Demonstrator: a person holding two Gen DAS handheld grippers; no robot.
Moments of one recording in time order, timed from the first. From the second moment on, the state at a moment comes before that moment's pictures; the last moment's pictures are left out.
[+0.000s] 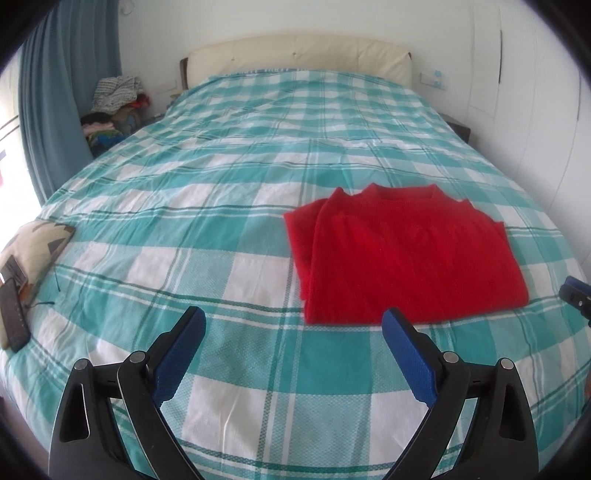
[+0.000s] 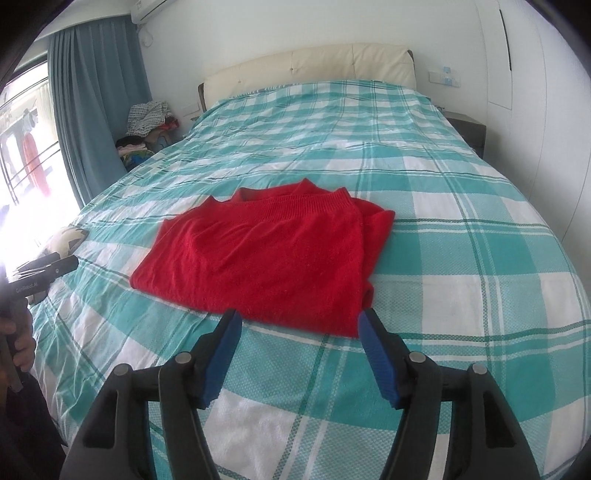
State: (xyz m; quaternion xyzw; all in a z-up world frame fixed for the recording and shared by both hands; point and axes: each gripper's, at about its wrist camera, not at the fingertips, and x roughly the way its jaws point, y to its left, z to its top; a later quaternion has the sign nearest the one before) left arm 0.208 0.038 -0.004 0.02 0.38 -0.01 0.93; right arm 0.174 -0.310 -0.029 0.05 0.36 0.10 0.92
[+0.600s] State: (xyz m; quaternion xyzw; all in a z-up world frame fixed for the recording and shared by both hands) left arm 0.248 0.046 -0.061 0.00 0.40 0.00 0.92; right arm 0.288 -0.391 -0.088 0.26 0.39 0.07 0.88
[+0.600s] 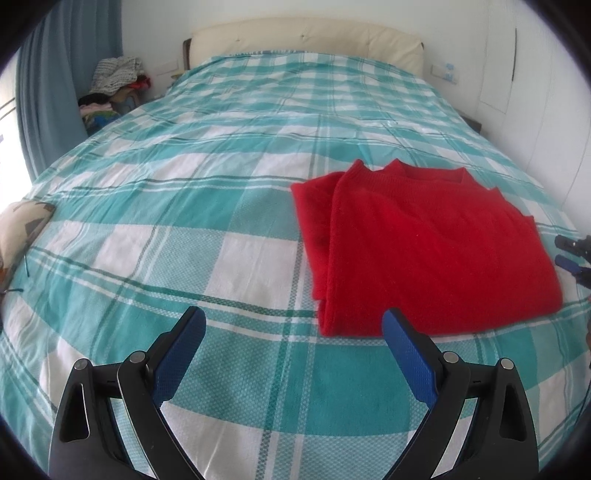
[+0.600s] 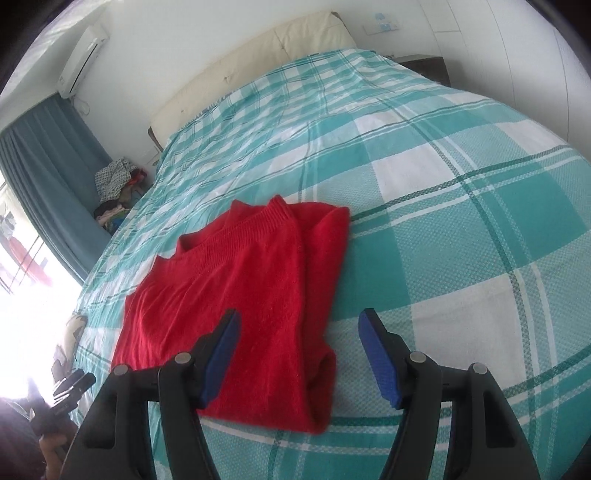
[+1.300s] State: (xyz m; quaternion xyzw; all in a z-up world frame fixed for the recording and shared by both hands) left arm 0.245 0.122 -0.031 -0.10 0.40 0.03 0.91; right arm 0.374 -0.268 -0.028 0.20 0.46 0.14 0.85
